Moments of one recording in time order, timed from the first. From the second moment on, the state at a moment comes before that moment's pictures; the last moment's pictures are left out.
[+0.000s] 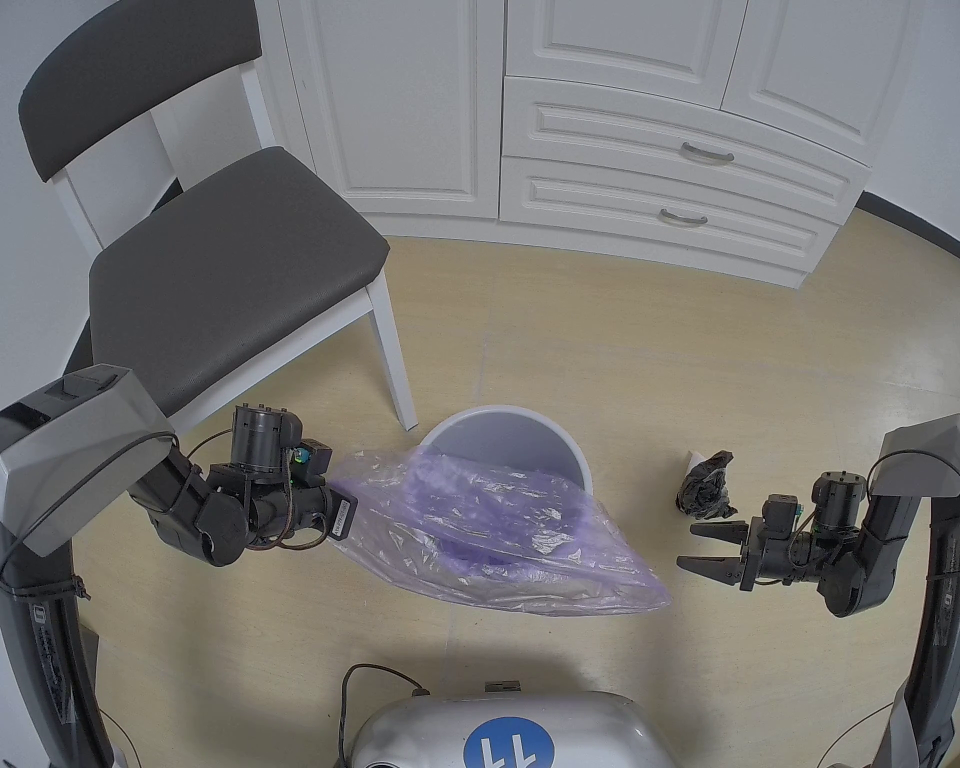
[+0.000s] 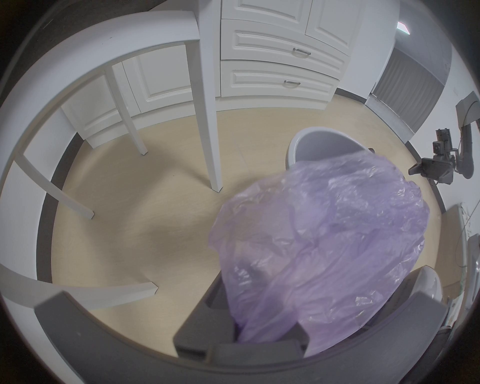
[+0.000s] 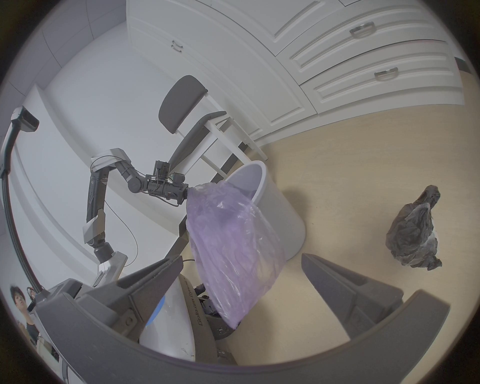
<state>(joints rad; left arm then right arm) -0.25 2.22 -0.96 -0.67 -0.08 0.22 -0.06 2.37 -0.54 -1.41 1.07 -0.05</state>
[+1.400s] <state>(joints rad) -0.29 2.19 -0.99 -0.69 -0.08 0.11 0.75 2.01 -0.47 -1.43 -0.26 -0.17</state>
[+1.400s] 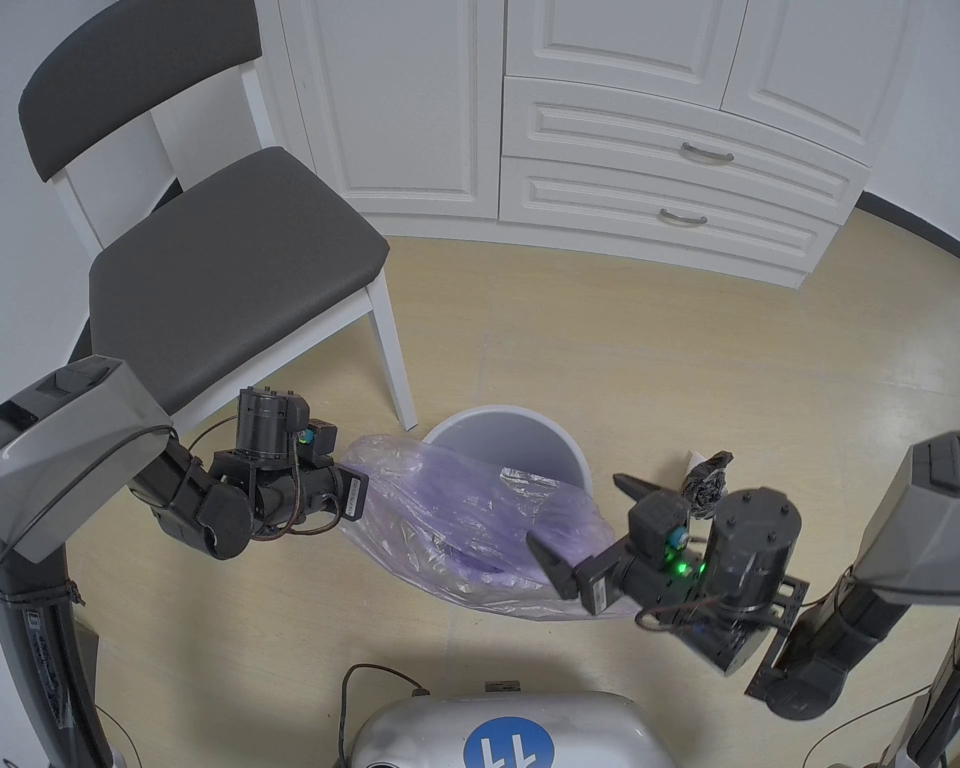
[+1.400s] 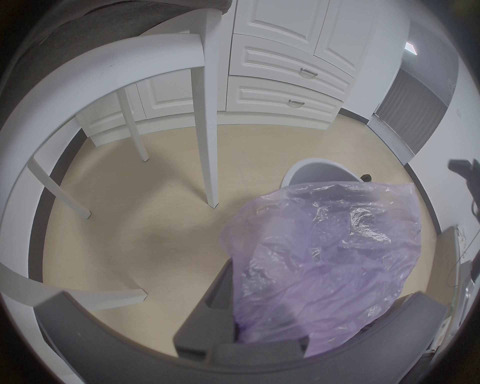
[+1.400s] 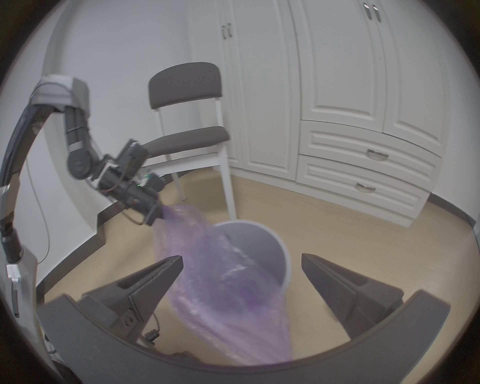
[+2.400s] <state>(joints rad) -0.28 2.18 -0.99 -0.69 -0.08 0.11 0.79 2.41 -0.62 -1.55 -0.44 -0.33</state>
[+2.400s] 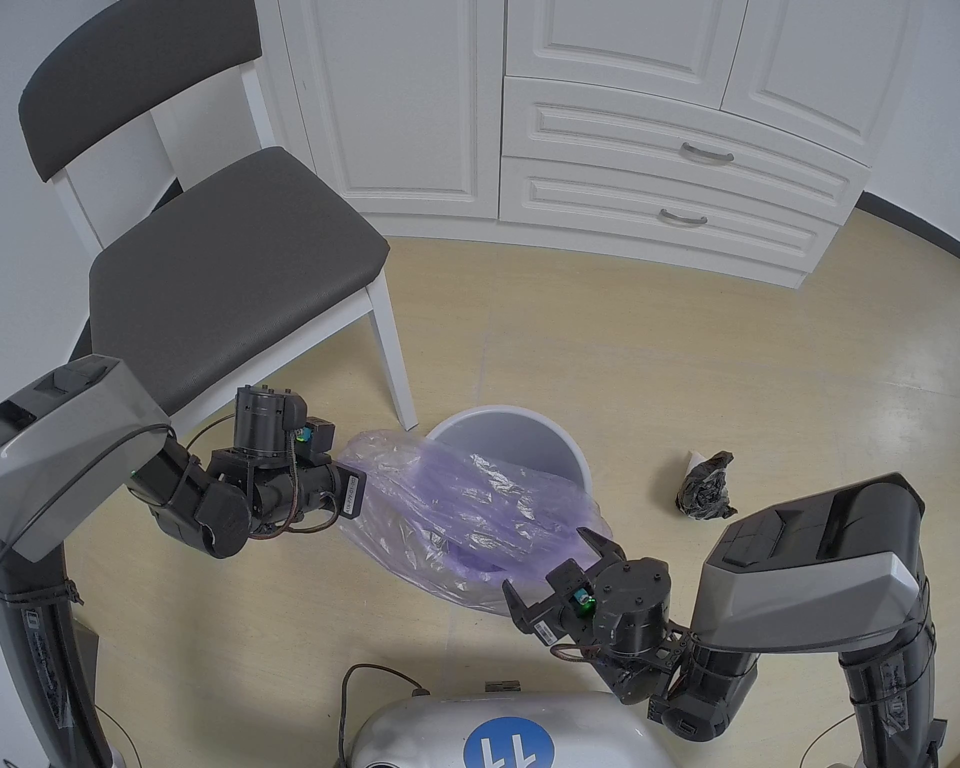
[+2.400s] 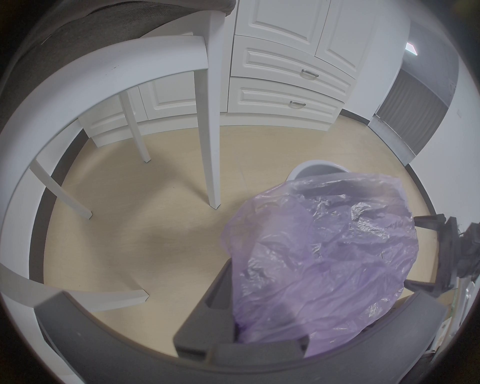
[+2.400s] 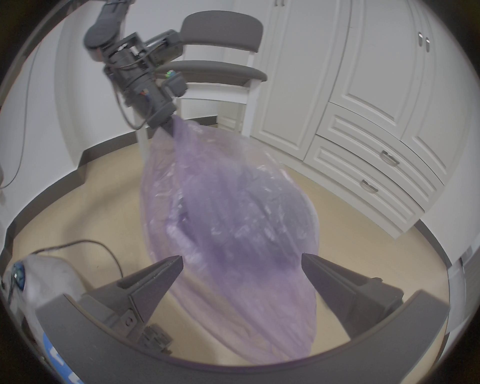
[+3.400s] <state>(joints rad) -0.28 2.18 -0.98 -0.72 -0.07 0.11 0.79 2.44 -0.70 -1.55 -0.45 -0.26</state>
